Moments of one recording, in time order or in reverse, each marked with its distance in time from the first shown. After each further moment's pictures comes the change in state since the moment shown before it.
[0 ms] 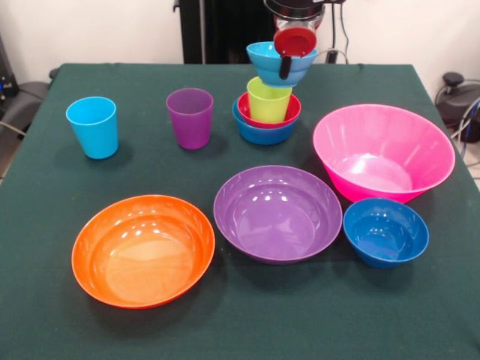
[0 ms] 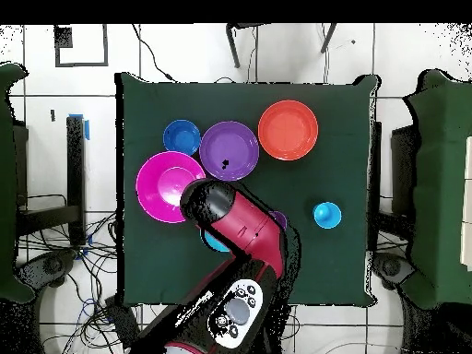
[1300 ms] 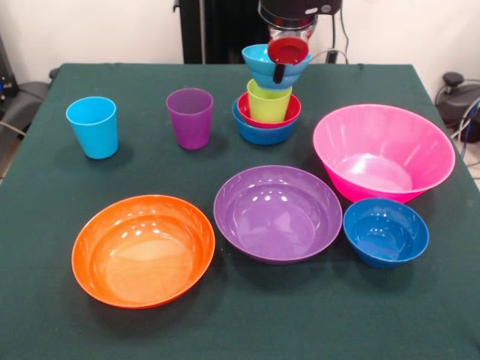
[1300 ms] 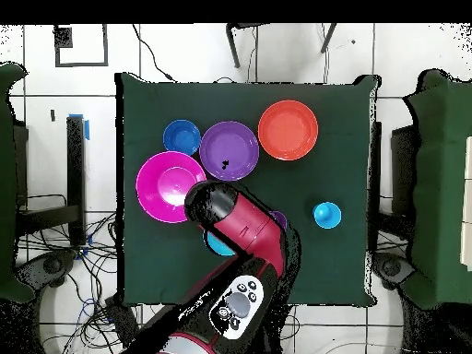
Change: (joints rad) arm -0.003 0.035 -0.004 0.003 0.000 0.000 0.000
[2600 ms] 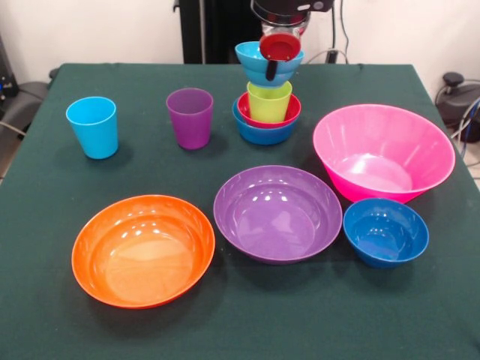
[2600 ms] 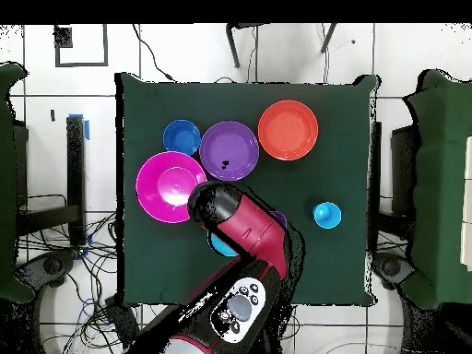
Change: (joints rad) arm 0.000 0.001 -0.022 0.000 0.000 0.000 0.000
